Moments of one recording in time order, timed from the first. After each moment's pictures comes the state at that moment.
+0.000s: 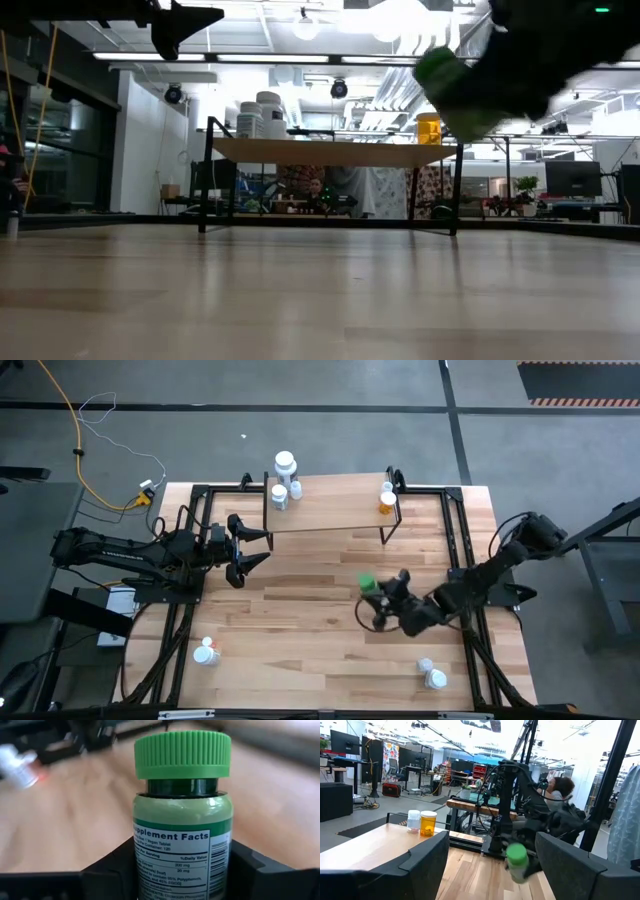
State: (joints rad) left arm 0.06 0.68 0.36 0.47 -0.22 -0.13; right arm 0.57 1.38 0.60 0.09 0.93 0.71
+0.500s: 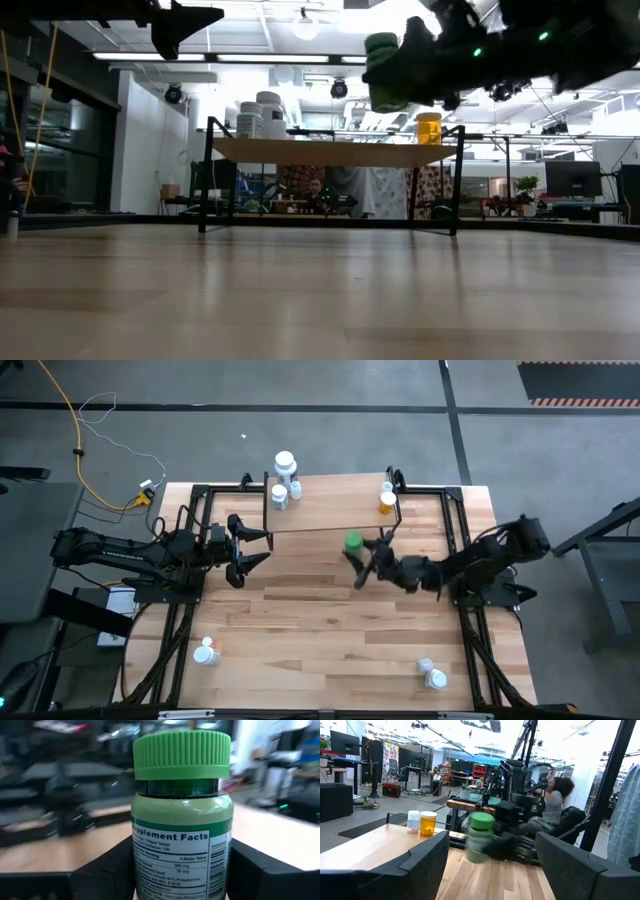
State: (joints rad) left arm 0.06 0.68 0.36 0.47 -0.22 -0.13; right arm 0.15 1.53 0.48 1.11 0.69 -0.04
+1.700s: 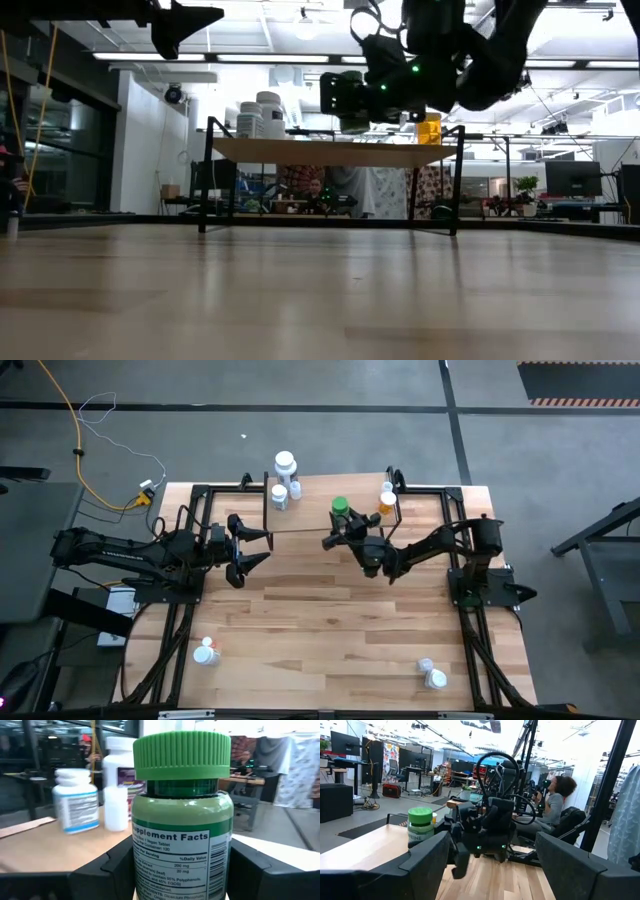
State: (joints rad) left arm 0.06 0.68 0.36 0.48 -0.22 -0.13; right arm -0.05 1.87 0.83 1.16 1.00 -0.14
